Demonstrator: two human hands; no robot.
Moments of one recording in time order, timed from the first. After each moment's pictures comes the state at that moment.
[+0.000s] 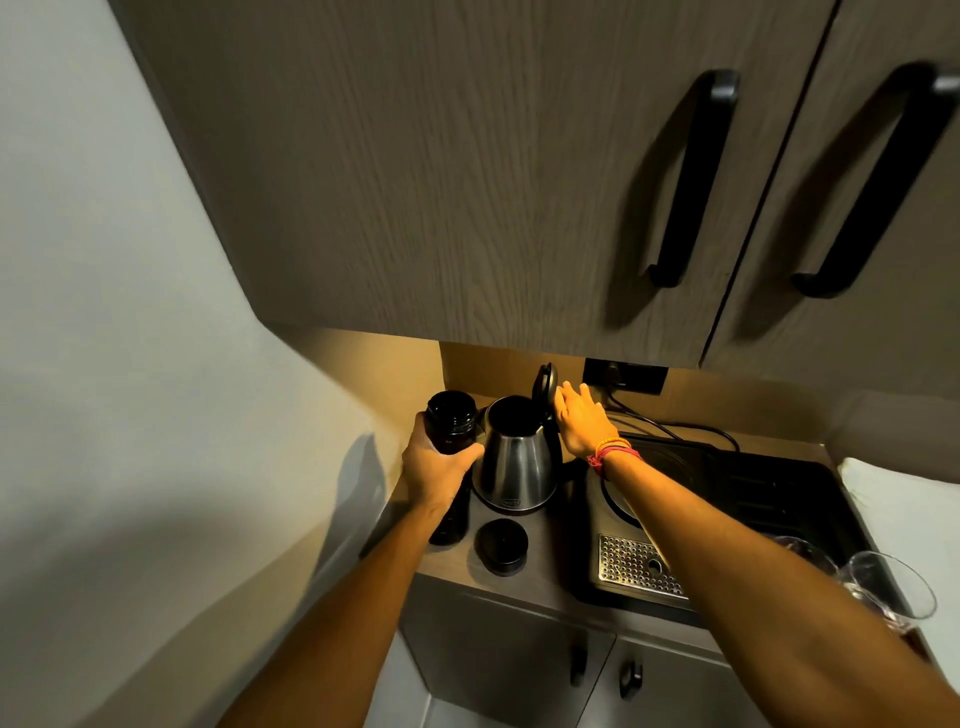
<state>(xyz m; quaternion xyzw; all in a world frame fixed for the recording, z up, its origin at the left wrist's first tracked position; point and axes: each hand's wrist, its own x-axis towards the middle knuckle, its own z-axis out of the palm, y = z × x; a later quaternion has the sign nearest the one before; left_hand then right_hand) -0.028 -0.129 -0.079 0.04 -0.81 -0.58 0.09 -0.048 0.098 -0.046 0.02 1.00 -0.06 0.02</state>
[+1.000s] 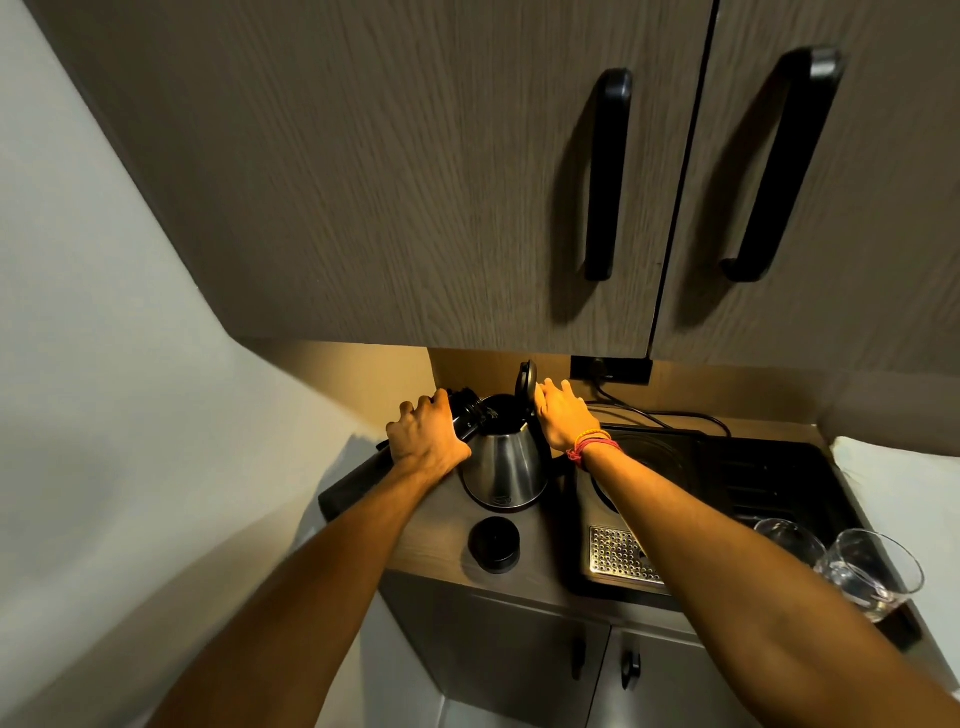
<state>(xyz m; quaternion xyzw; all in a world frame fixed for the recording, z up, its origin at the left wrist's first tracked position) -0.052 -0.111 -0.028 -0.07 -1.00 -0.01 0.07 -0.036 0.097 -0.035 0.00 1.00 -0.07 0.02</state>
